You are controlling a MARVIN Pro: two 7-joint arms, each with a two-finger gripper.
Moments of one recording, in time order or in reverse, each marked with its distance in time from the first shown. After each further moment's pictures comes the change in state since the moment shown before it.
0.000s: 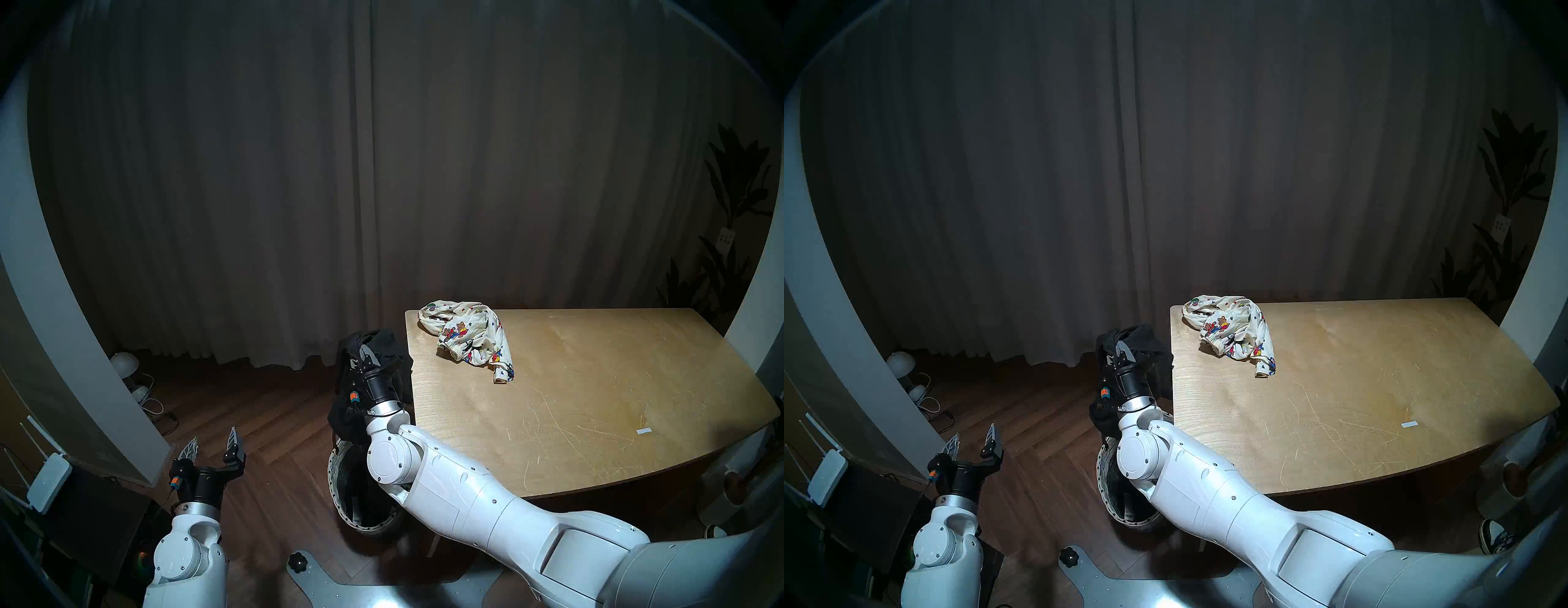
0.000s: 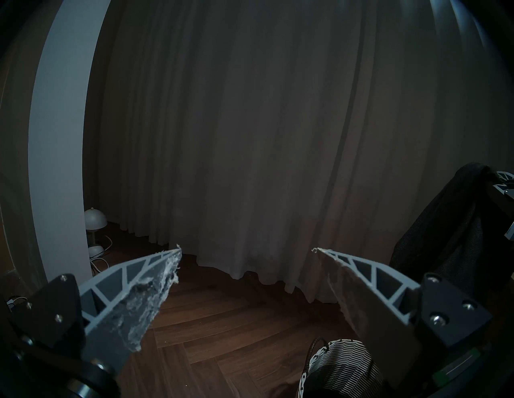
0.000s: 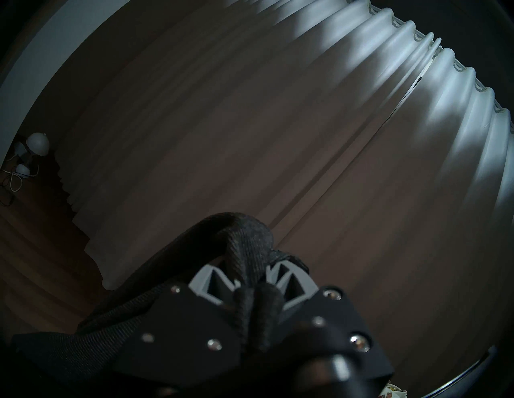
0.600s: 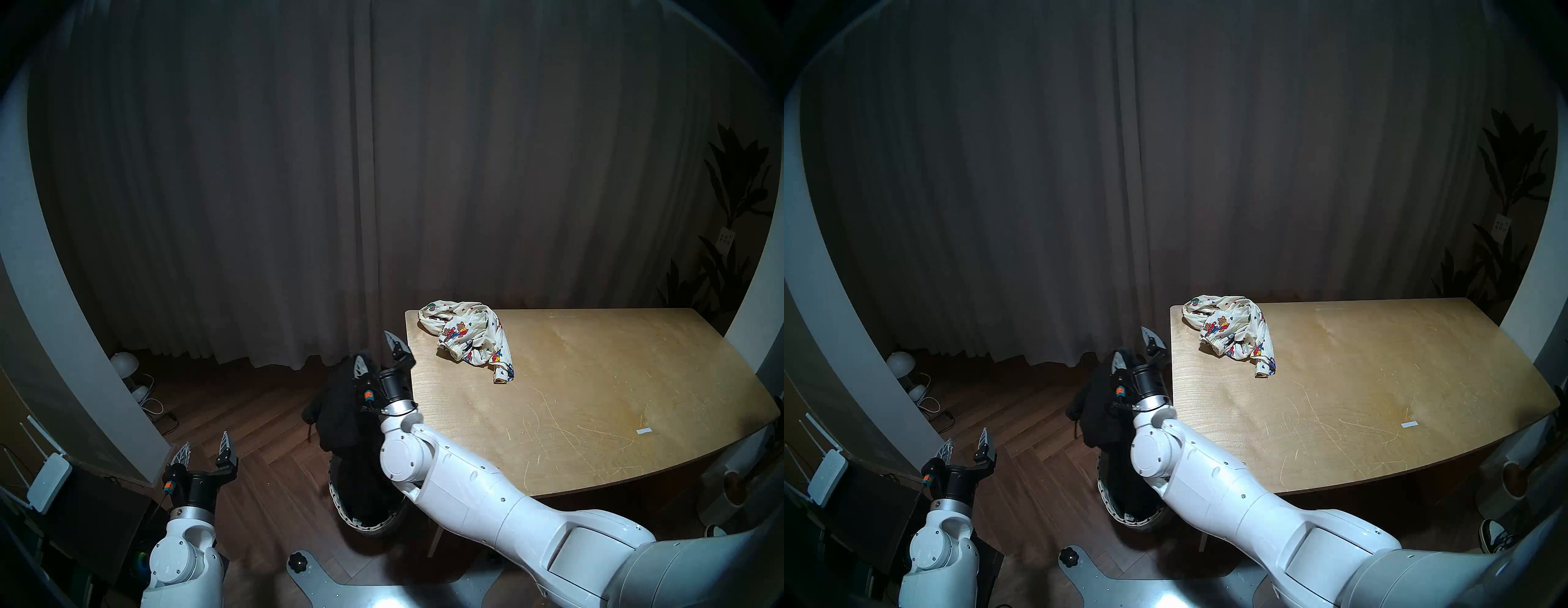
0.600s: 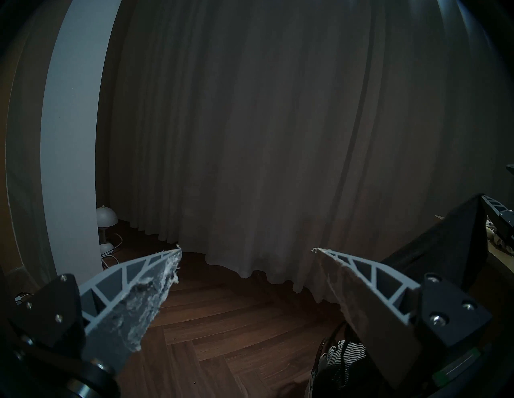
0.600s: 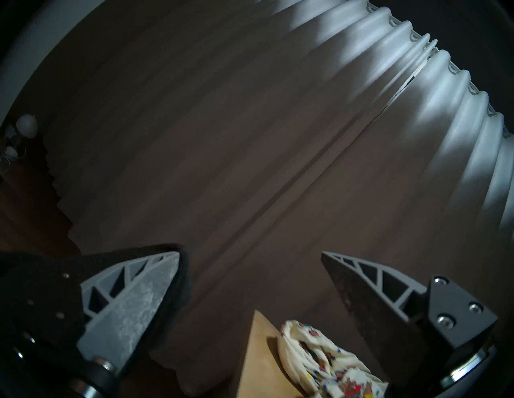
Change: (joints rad) left arm 0.018 -0.004 -0.020 0.001 -0.009 -0.001 0.013; right arm -0.030 0.088 0.082 -0.001 -0.029 -0.009 -0.035
